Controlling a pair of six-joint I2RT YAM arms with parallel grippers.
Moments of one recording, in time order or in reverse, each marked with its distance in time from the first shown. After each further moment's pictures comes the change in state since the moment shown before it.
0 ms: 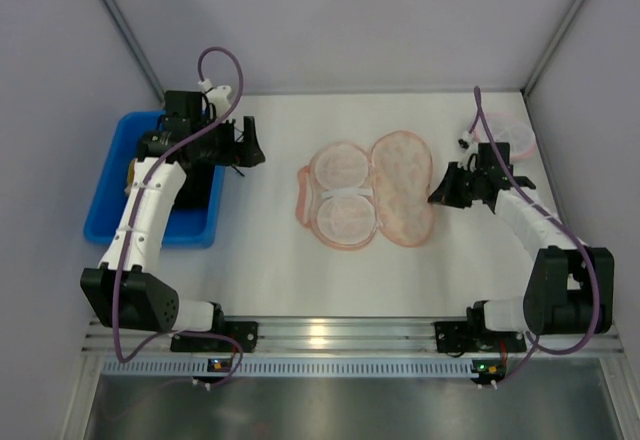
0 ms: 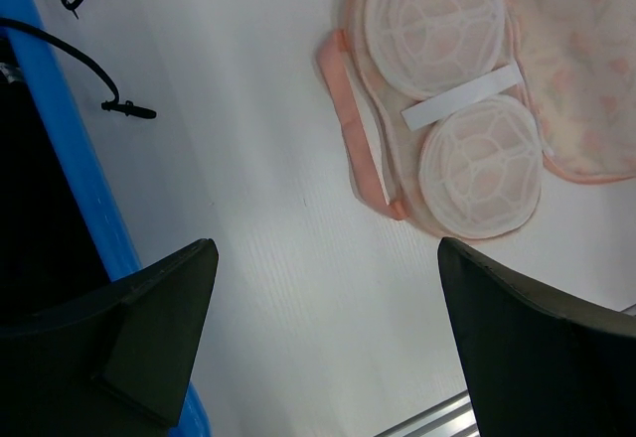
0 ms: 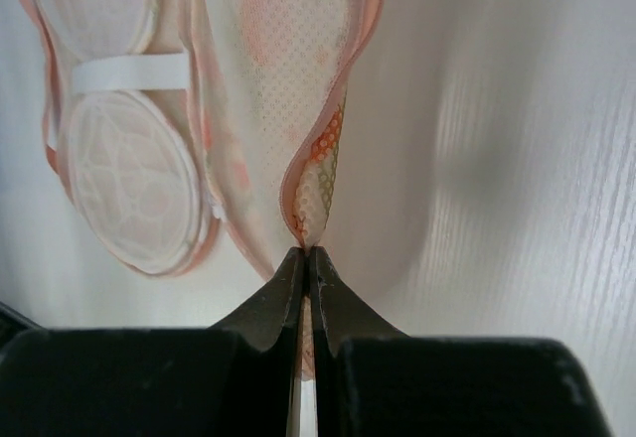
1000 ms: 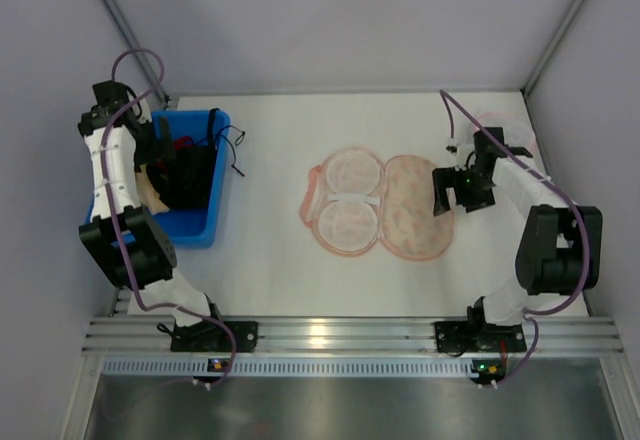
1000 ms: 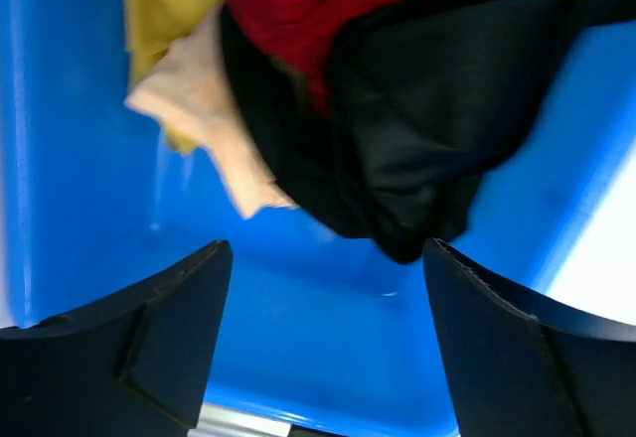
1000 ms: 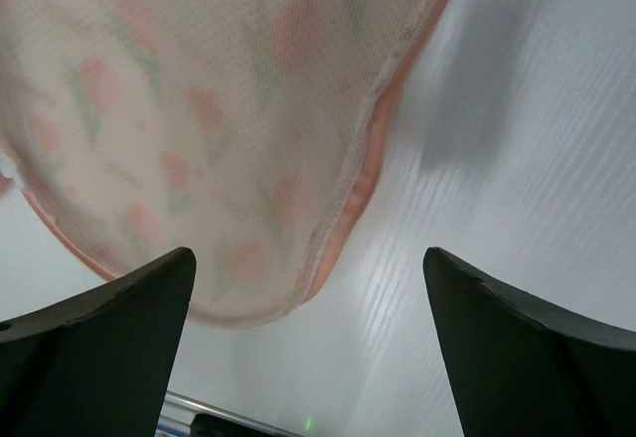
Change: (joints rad) left arm 0.430 0.288 0.249 -0.197 -0.331 0.121; right arm -0.028 0.243 0.224 -0.409 0.193 -0.465
